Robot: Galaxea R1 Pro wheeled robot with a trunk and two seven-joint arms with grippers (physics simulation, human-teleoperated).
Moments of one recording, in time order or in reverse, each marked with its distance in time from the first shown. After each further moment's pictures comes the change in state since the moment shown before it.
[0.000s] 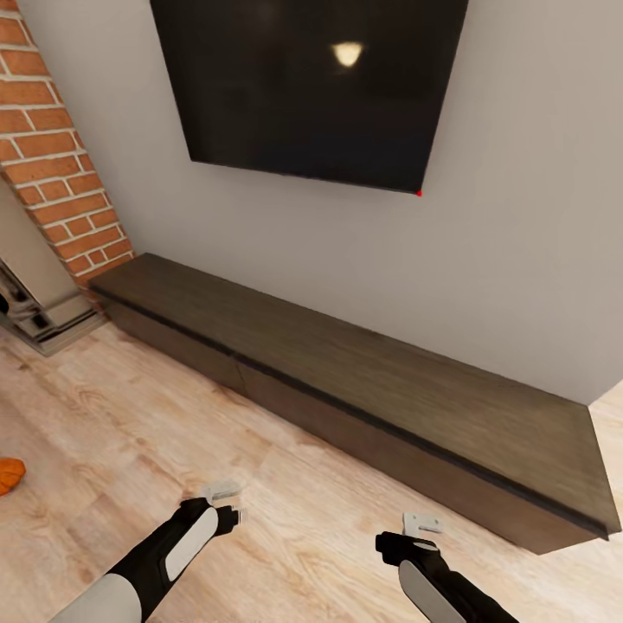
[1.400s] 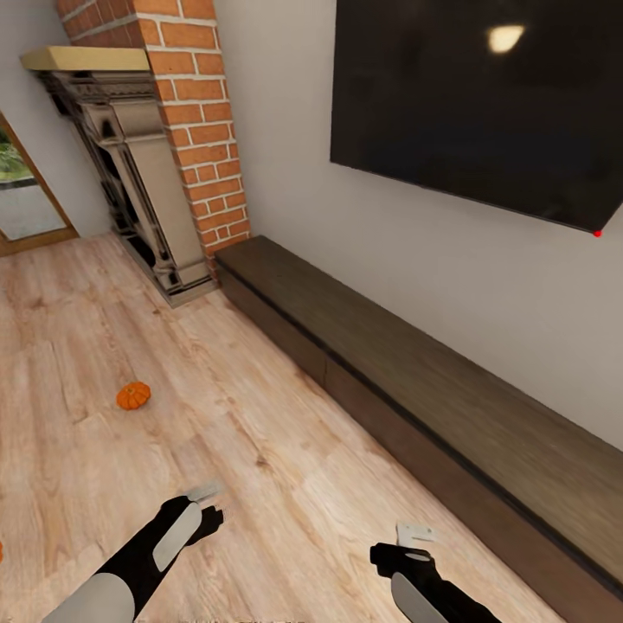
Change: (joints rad) left arm 0.000 0.001 0.182 0.058 -0.001 0.001 -0.005; right arm 0.000 0.027 0.050 0.053 0.006 -0.017 0.002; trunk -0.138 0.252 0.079
